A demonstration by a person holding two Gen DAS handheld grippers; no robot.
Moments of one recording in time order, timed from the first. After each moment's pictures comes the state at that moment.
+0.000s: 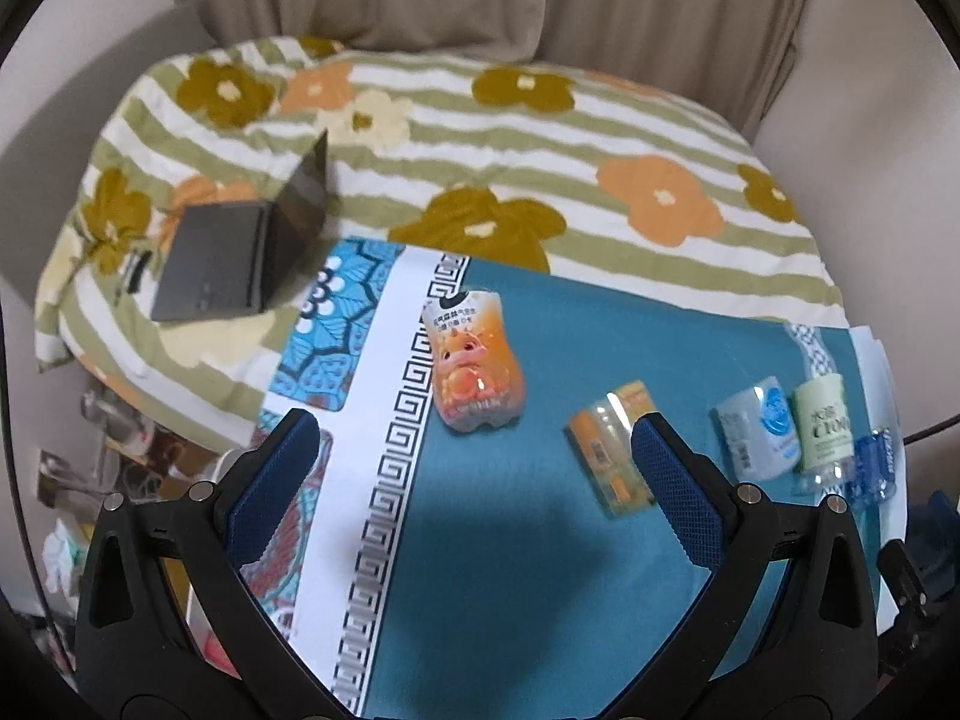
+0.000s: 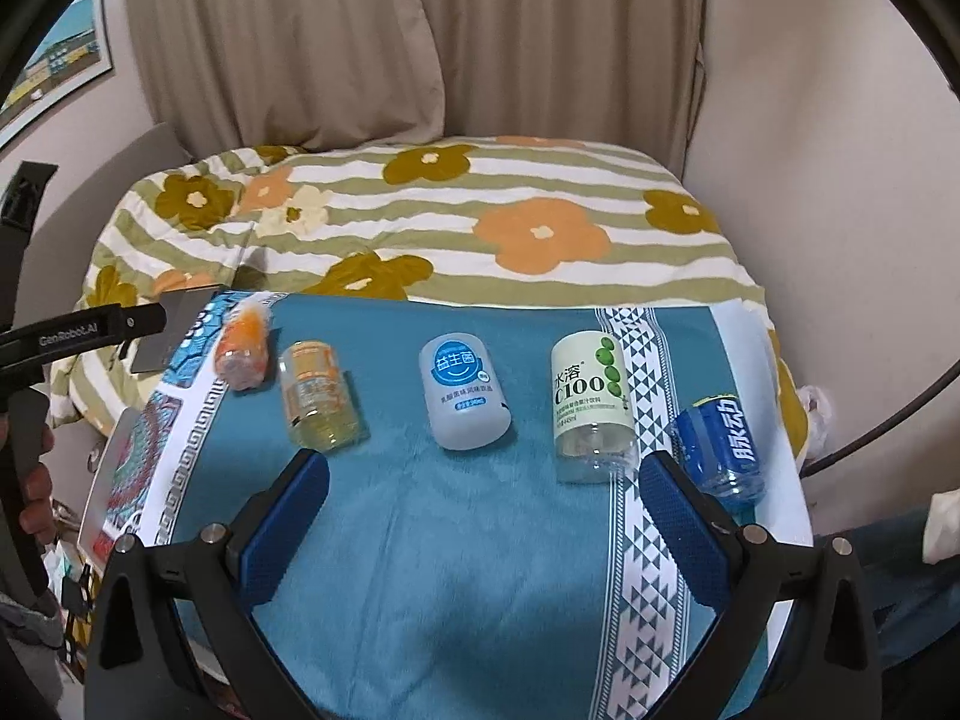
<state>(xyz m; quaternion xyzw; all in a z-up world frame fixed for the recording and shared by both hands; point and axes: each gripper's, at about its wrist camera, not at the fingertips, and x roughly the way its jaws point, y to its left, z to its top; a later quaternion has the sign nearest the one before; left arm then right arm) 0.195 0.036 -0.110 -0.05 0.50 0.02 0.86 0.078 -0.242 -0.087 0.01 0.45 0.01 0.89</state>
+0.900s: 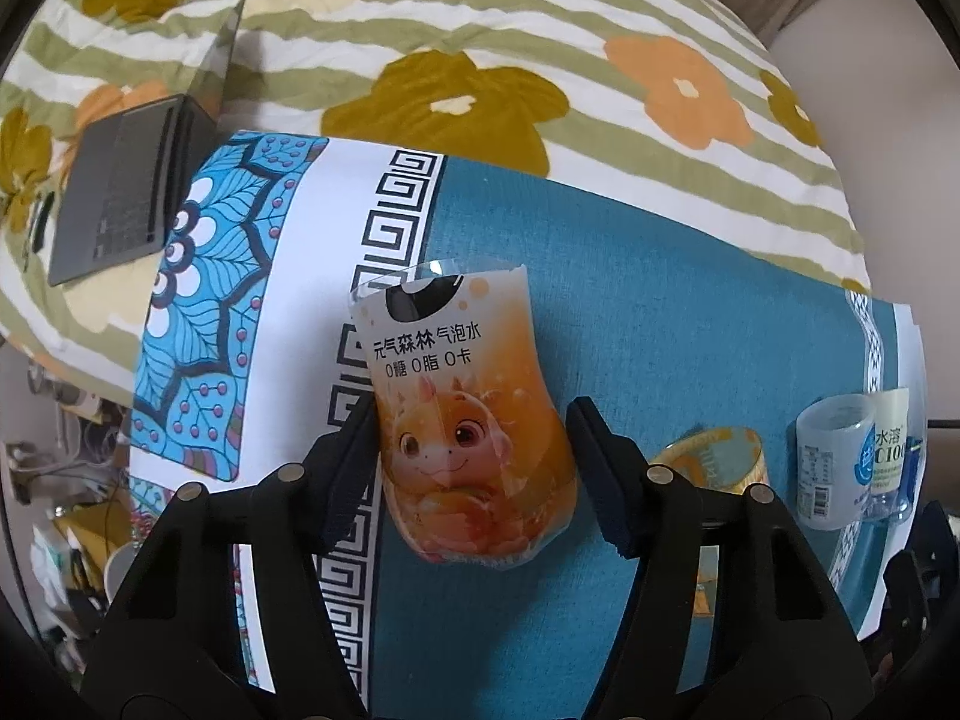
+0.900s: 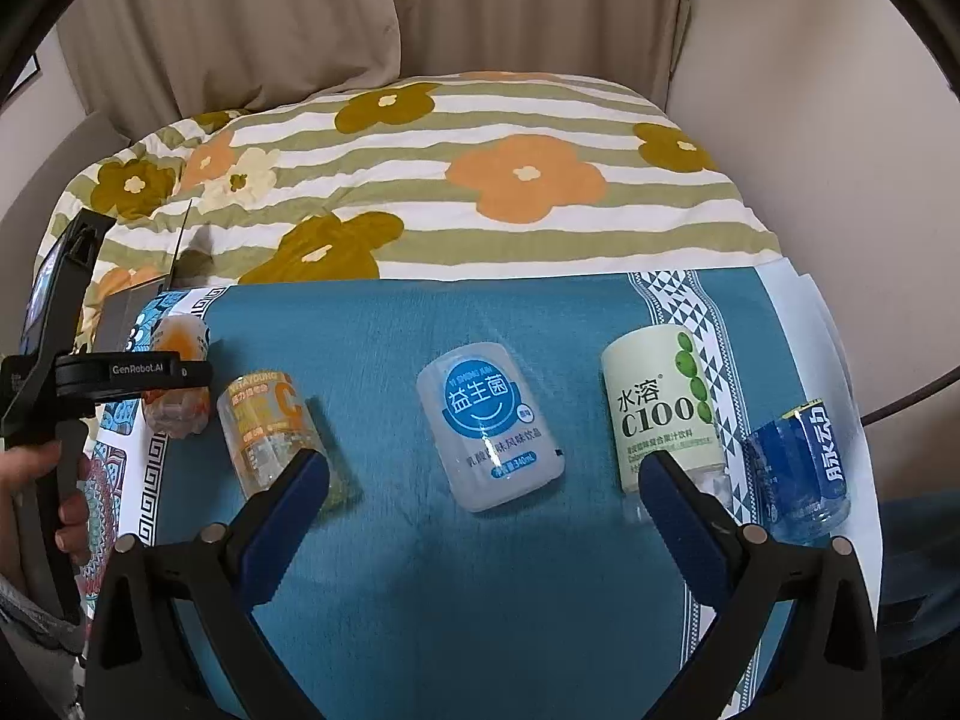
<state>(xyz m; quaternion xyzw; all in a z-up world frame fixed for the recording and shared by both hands) 0.295 0.046 -0.224 -0.07 0.63 -0.03 0.77 0.165 -0.213 -0.134 0.04 0.51 -0.04 0.86</state>
